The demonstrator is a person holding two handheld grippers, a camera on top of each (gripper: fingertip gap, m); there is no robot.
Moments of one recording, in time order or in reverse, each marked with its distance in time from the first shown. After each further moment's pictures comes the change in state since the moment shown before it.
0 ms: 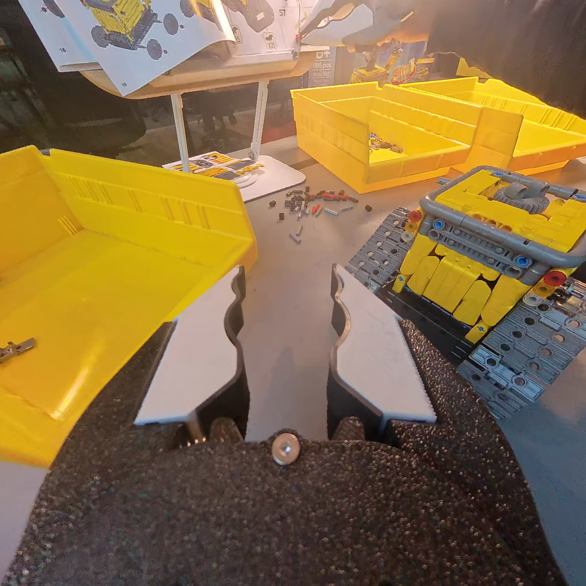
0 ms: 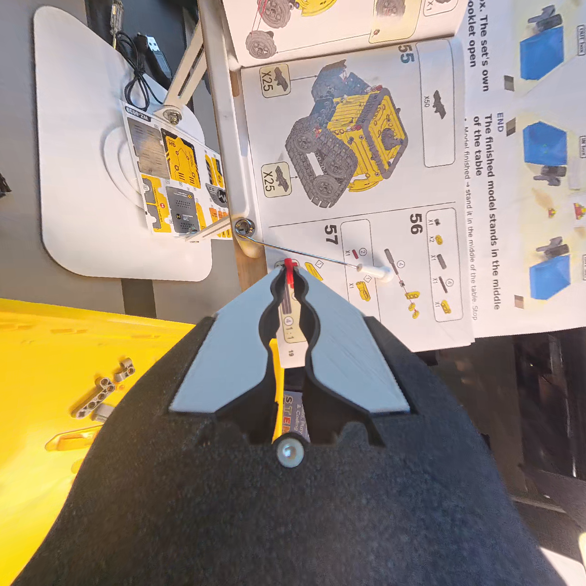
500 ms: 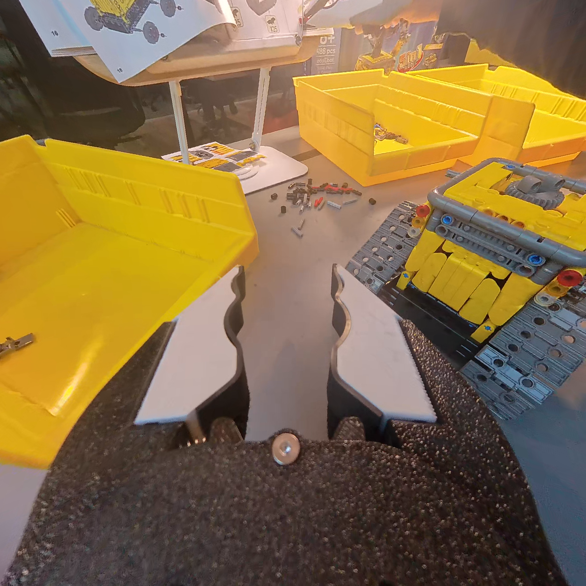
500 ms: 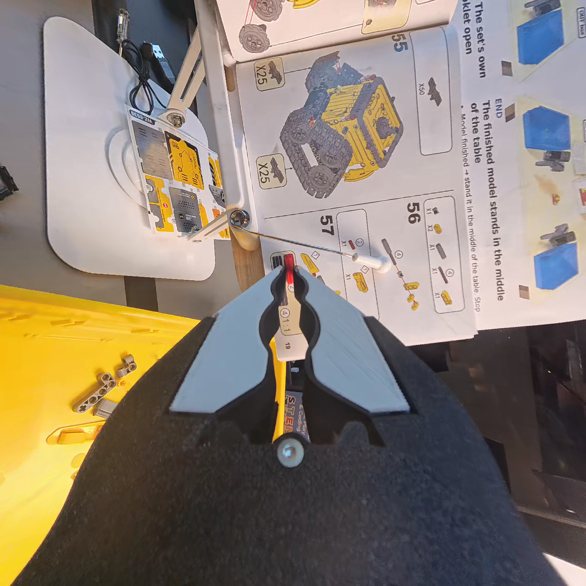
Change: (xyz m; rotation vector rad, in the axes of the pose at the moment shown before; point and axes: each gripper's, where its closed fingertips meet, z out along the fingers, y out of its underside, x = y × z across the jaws) left arm -0.001 0.004 0.003 -0.028 -0.007 -0.002; right arm 0.002 0.005 -0.002 0.022 -0.024 0.022
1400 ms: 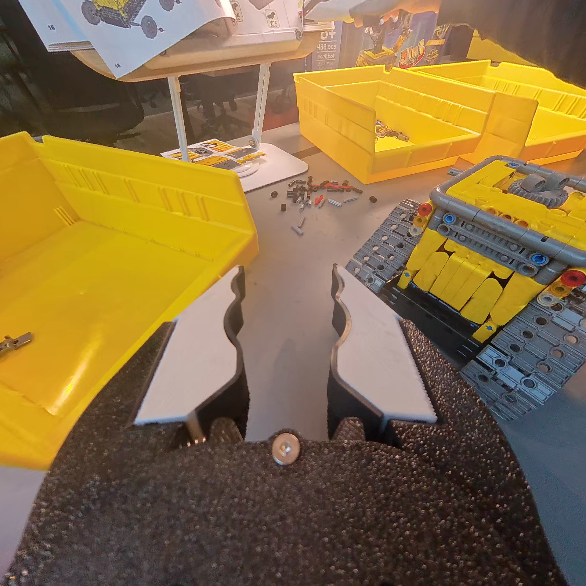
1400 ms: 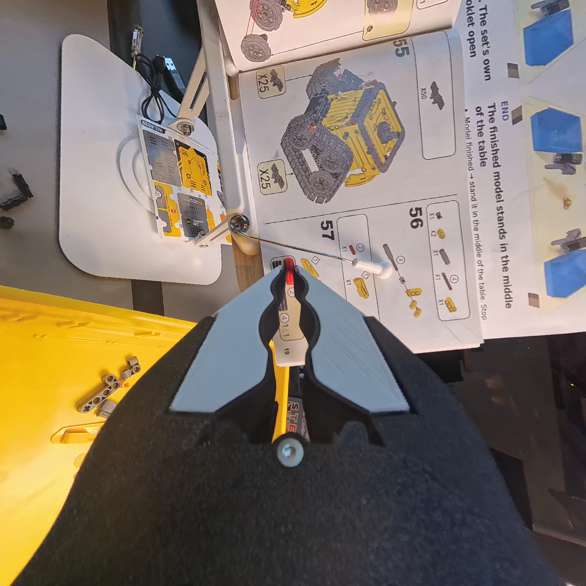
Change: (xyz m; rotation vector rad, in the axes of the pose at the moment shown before) left arm 0.000 0.001 0.001 -0.008 0.000 -0.001; right arm -0.008 -0.008 0.002 0.026 -0.049 0.015
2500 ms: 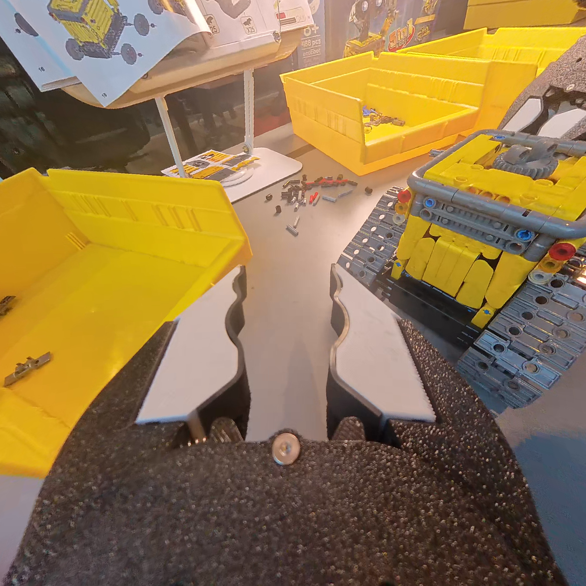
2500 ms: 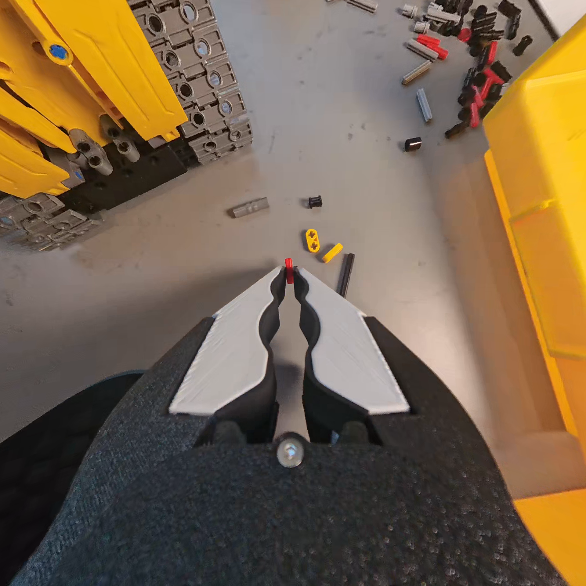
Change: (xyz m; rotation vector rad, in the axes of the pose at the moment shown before) left arm 0.012 0.000 0.000 -0.001 -0.011 0.118; right arm -0.303 -0.058 -0.162 -0.229 -0.554 0.879
